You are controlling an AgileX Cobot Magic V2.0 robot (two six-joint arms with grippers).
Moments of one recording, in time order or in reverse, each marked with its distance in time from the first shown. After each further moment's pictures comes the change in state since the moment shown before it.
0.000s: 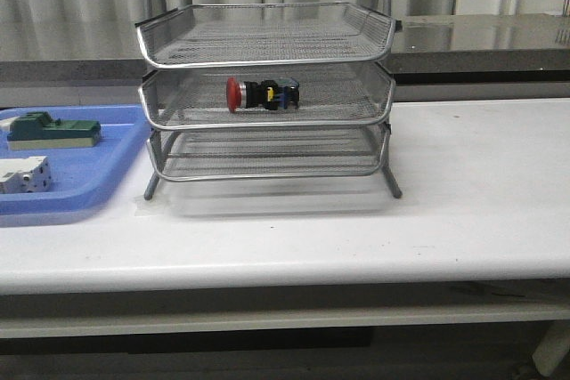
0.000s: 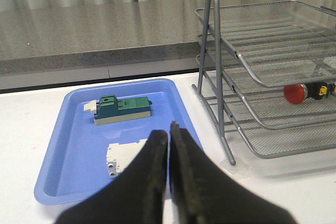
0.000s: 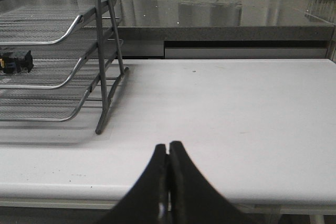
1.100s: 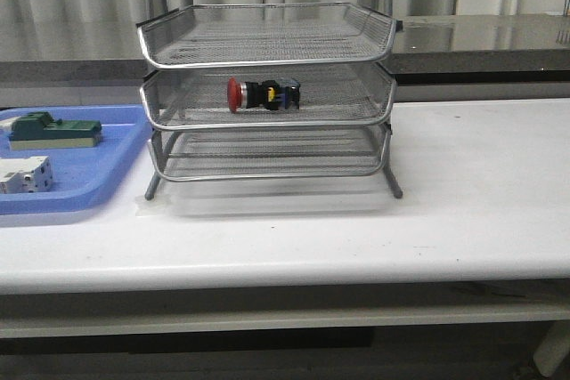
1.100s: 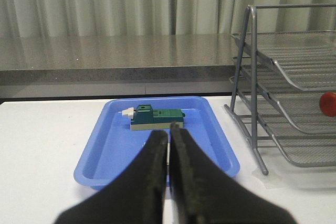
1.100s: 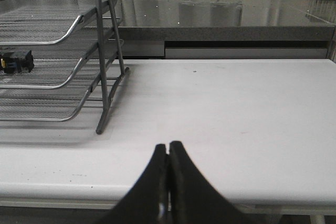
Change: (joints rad) left arm 0.118 -0.435 0.271 0.255 -0.002 -0.283; right arm 0.000 0.000 0.000 0.000 0.000 0.000
